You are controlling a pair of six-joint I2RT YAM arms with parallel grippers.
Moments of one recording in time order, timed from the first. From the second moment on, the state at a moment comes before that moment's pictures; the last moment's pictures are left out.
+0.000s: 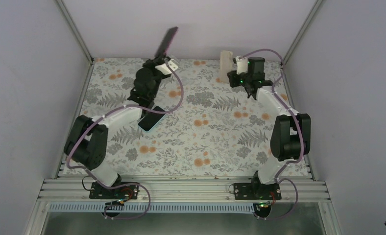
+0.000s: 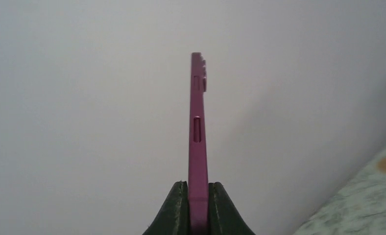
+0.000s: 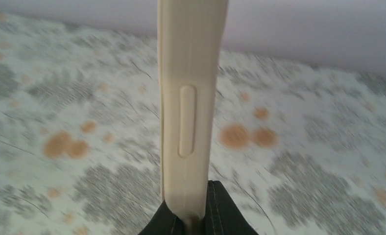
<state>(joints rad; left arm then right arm) -0.51 1.65 1.08 0.75 -0.24 0.84 0.16 1.72 1.32 -0.16 -0.32 -0.03</state>
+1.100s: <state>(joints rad) -0.19 1.57 0.35 0.64 -0.58 1.39 -0.01 2.02 1.28 -0.96 -0.91 -0.46</state>
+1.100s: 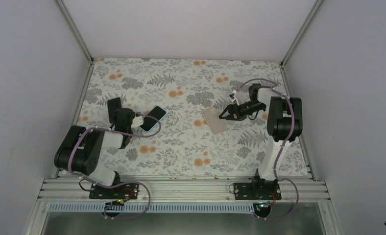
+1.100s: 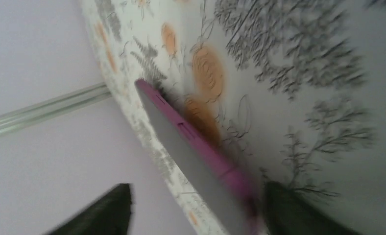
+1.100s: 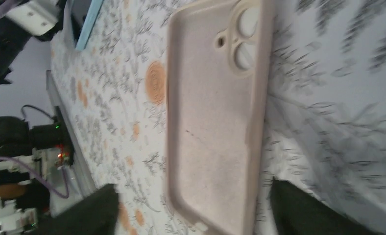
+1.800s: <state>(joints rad) -0.17 1.63 1.12 -0.51 0.13 0.89 0.56 1.95 1.59 -0.89 -0.45 -0.58</state>
